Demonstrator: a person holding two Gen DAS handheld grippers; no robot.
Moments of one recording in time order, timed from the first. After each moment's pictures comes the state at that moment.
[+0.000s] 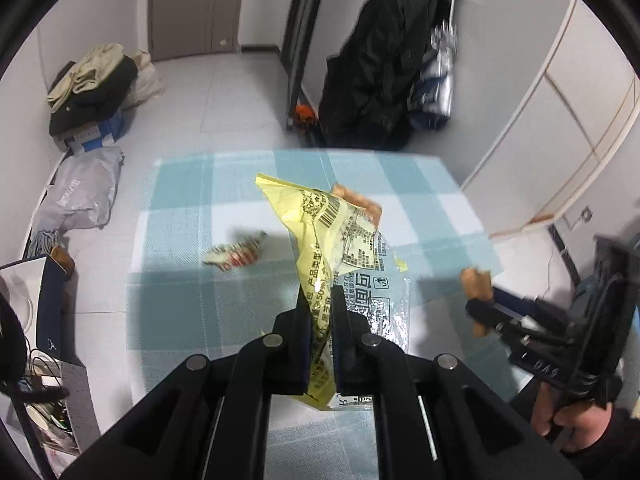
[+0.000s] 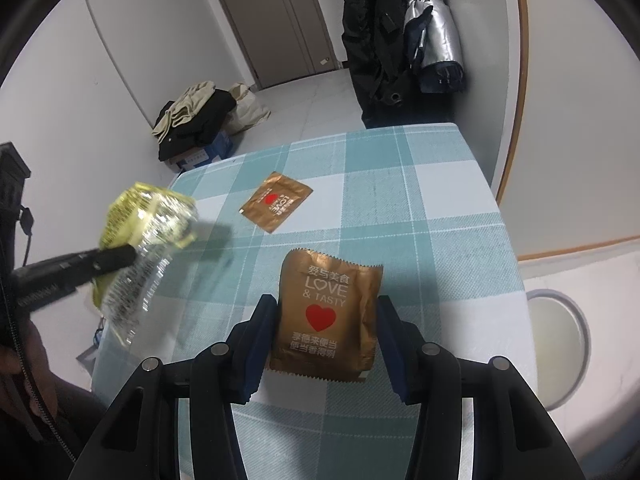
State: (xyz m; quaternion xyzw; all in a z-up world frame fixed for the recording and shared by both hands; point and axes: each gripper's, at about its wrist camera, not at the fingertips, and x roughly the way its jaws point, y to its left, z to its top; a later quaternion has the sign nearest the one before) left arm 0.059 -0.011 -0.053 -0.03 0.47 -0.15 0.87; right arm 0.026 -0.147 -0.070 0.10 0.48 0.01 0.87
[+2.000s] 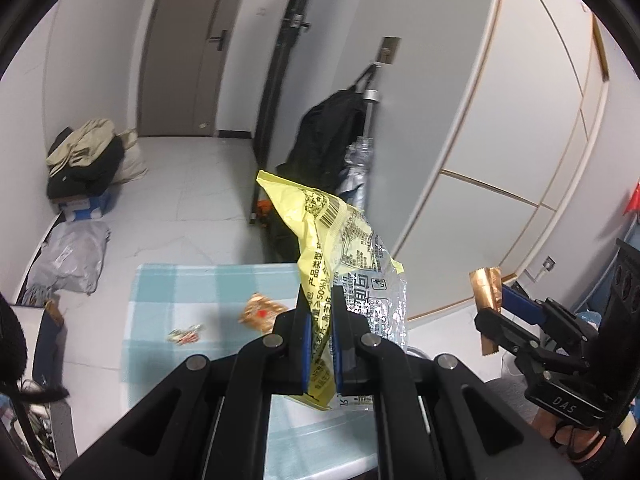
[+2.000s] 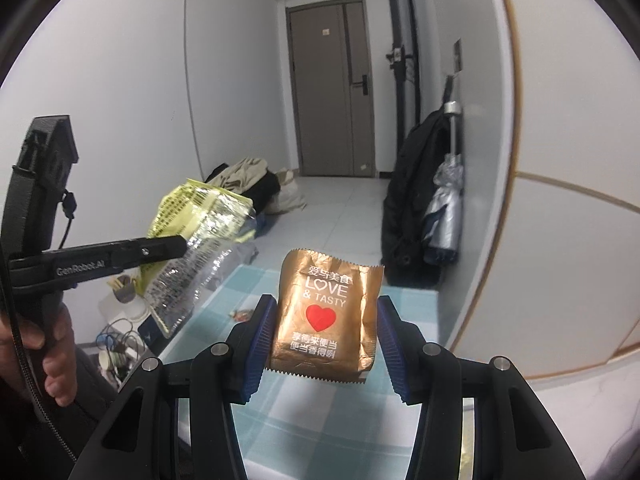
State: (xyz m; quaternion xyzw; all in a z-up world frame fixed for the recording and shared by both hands) left arm 0.002 -0.070 0.059 -0.07 0.33 -0.19 0.92; right arm -0.050 -0.143 0.115 -0.02 0.30 0.06 0.95
